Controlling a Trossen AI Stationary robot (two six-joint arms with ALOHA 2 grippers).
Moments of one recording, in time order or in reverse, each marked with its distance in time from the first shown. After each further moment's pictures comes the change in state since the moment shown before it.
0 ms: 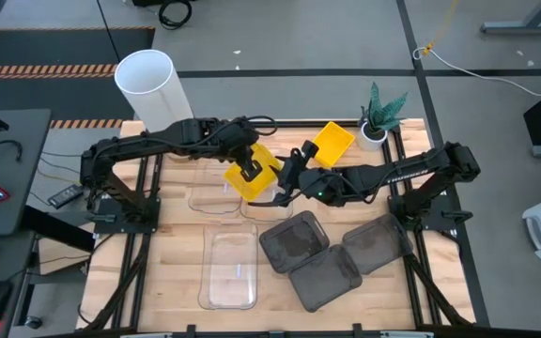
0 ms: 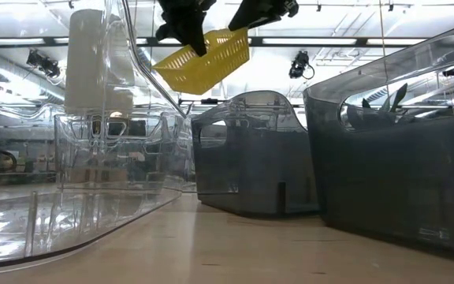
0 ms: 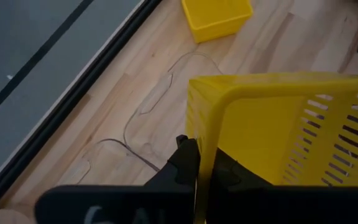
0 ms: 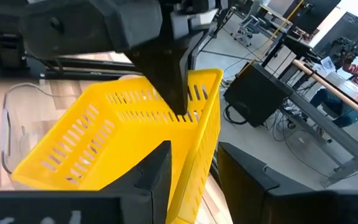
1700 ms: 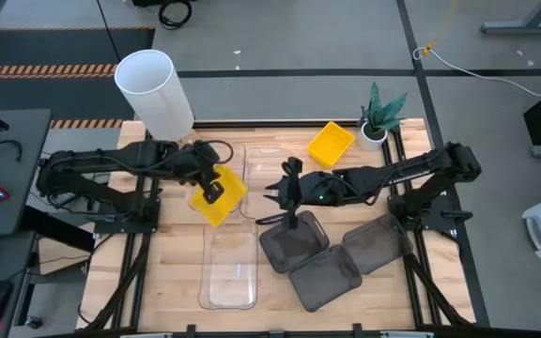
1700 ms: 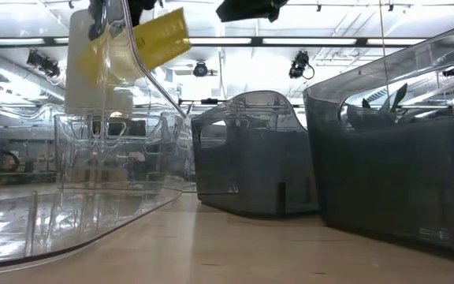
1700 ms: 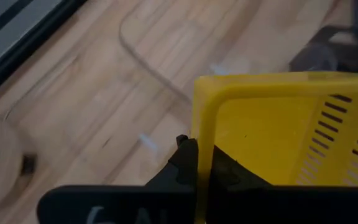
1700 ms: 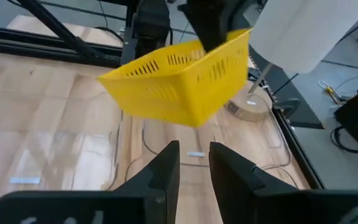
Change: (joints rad) left arm -0.122 -0.399 -0.431 -0.001 0.028 -0.195; right arm 0.024 -0.005 -0.002 -0.038 -0.437 0.011
